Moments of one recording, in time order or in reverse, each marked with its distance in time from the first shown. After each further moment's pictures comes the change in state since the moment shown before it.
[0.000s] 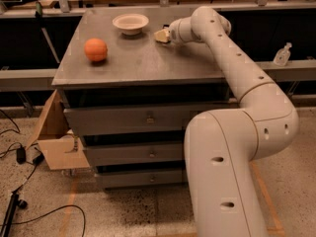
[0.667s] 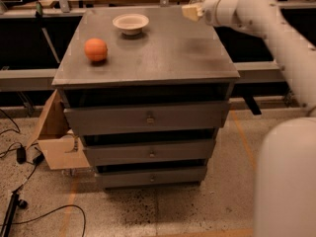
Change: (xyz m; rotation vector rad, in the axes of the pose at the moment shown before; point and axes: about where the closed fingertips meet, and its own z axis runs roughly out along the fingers) arm -0.070 -0.029 -0.148 0.076 -0.228 -0.111
